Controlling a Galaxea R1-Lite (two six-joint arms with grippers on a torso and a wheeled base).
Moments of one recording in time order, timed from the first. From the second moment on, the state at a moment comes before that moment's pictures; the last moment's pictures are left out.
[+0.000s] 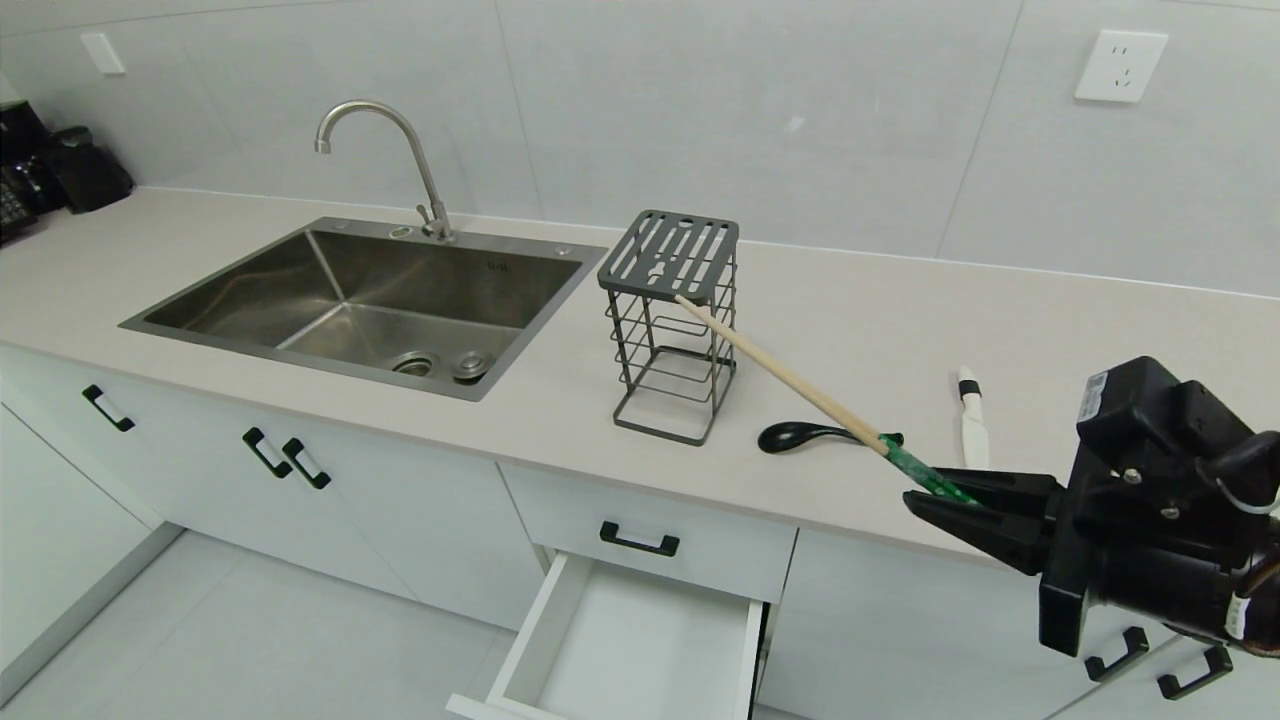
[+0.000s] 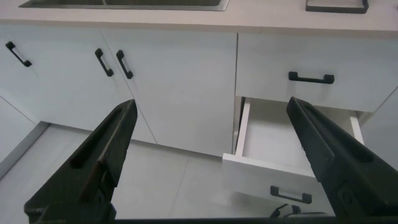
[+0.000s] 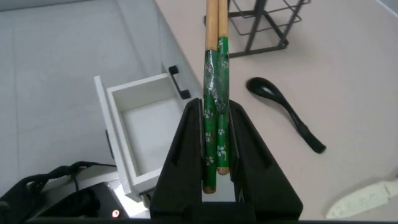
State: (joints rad) left arm 0.00 0.00 0.00 0.00 0.02 0.06; right arm 0.60 1.33 -0.51 -0.61 0.20 -0.33
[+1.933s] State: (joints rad) left arm 0.00 0.00 0.00 0.00 0.03 -0.03; right arm 0.92 1.72 -0.61 -0.73 0.18 -0.31
